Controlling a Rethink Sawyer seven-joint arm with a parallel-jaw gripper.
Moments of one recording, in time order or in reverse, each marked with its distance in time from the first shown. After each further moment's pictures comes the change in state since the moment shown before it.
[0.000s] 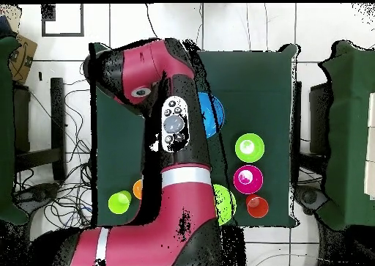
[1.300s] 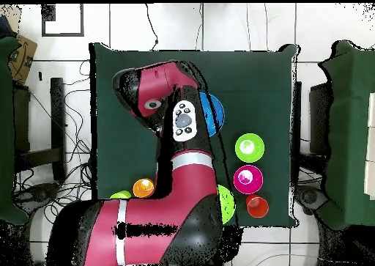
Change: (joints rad) arm -0.021 0.164 -0.005 0.011 0.021 -0.001 0.000
